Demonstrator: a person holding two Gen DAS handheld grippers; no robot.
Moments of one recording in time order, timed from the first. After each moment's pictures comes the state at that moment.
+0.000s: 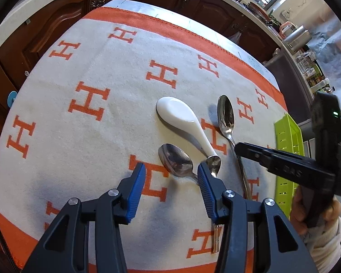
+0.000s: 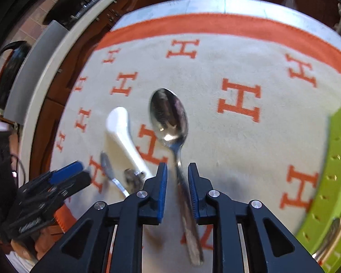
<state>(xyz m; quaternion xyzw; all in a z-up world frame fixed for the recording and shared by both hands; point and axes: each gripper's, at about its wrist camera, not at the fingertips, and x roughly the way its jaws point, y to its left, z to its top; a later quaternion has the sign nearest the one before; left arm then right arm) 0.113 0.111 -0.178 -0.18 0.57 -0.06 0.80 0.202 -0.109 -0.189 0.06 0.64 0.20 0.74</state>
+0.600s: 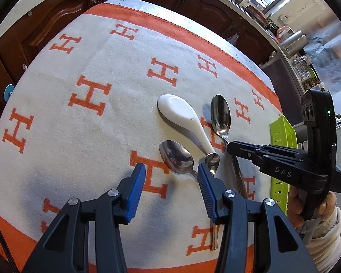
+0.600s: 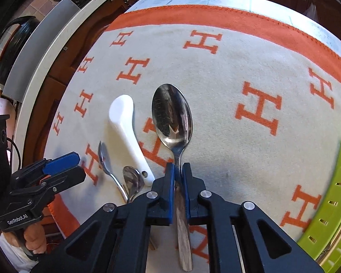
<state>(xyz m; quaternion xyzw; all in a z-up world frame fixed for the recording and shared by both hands) 0.108 0.118 -0.181 -0.20 0.56 -0.08 0.80 0.202 -0.085 -0.193 0.00 0.64 0.24 0.73</state>
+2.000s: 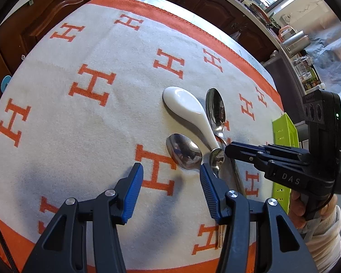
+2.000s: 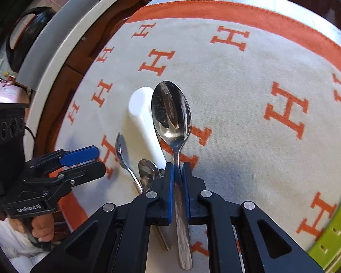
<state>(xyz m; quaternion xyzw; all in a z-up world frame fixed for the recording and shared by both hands) 0.107 0.128 -0.195 -0.22 0.57 -0.08 0.79 0.197 -0.070 -0.194 0.00 0.64 0.29 0.71</state>
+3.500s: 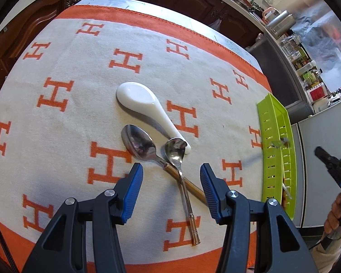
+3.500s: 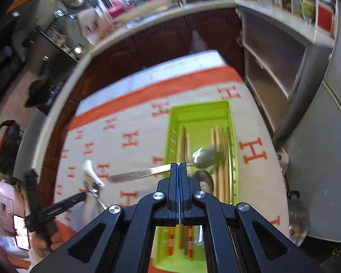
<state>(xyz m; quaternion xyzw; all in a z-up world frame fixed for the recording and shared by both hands) 0.110 0.077 -0.180 -0.17 0.57 -0.12 0.79 0.085 -0.326 -0.065 0.18 0.53 0.03 0.83</state>
